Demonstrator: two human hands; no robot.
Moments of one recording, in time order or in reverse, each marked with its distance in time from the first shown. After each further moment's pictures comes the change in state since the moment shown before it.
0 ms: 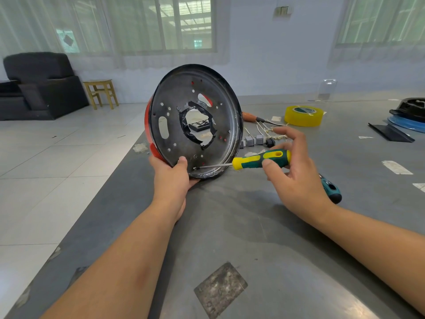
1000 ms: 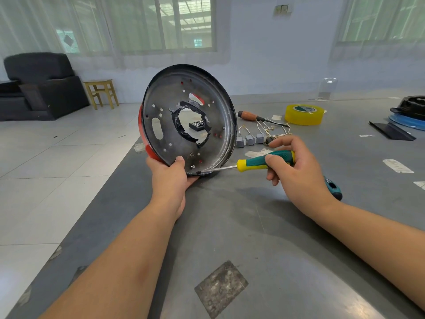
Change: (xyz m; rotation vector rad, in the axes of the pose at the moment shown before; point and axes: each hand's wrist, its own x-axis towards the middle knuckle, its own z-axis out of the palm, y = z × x) left_hand 0.003 -0.001 -0.003 -0.054 0.049 -0.044; right_hand 0.006 0.005 -0.001 0.232 0.015 0.198
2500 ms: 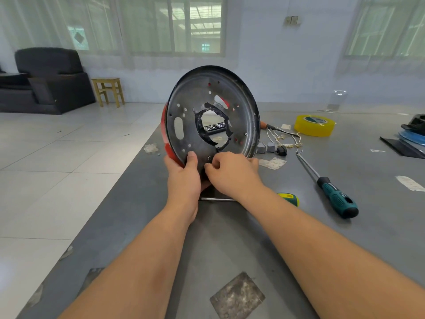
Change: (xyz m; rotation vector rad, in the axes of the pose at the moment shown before) left_hand 0.006 -0.005 0.000 -0.041 -0.066 0.026; right_hand 0.034 -0.028 0.133 -0.817 -0.246 -0.088
